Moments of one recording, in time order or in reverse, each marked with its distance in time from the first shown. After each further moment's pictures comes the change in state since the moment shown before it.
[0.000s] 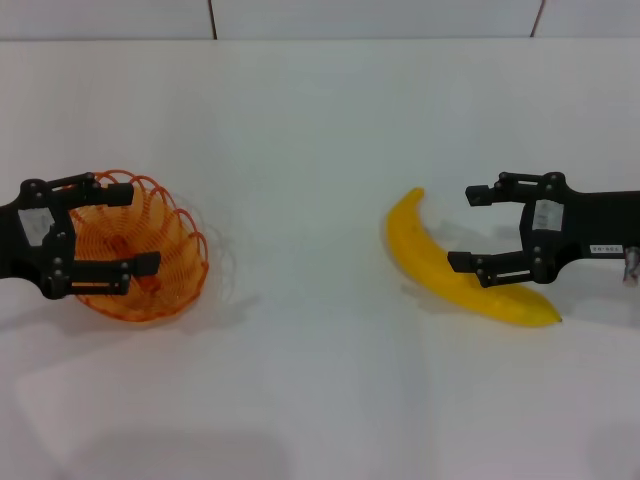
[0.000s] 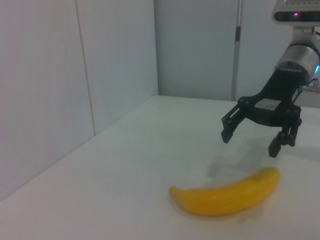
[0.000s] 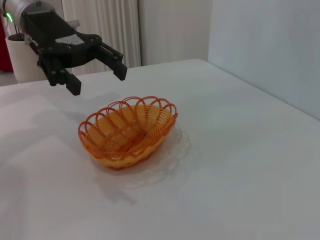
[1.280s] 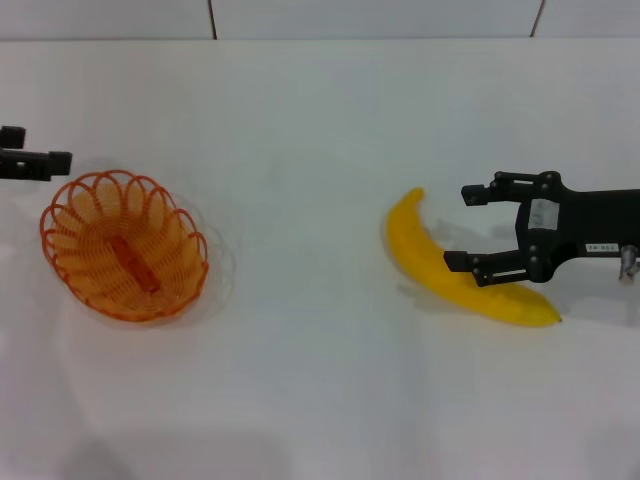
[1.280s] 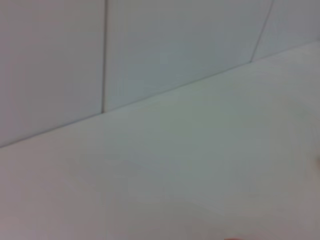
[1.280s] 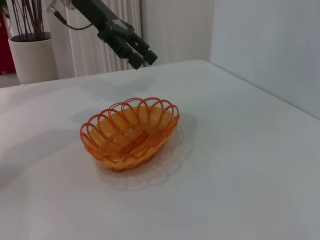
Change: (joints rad) left arm -0.115 0.081 -0.022 0.153 0.288 -0.212 -0.708; right arm 0.011 0.000 0.000 0.012 -0.001 0.000 0.000
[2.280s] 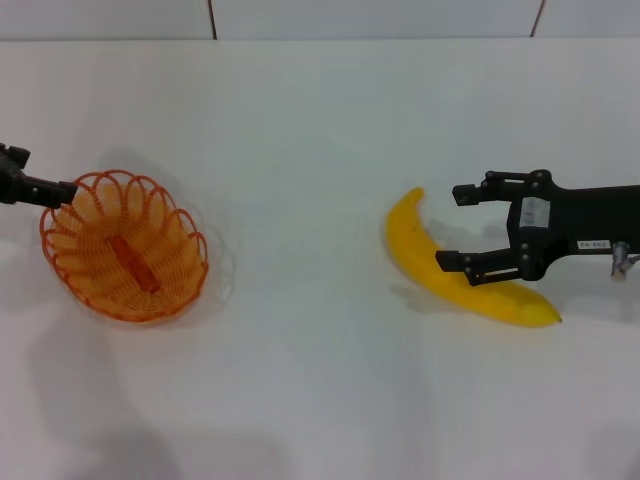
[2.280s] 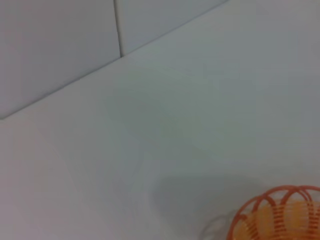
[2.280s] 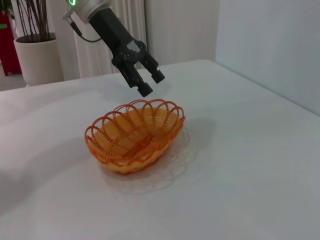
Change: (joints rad) left arm -0.095 -0.059 0.017 -0.010 0.303 -0.092 0.012; right arm 0.016 0.000 -0.017 0.000 -0.001 0.000 0.027
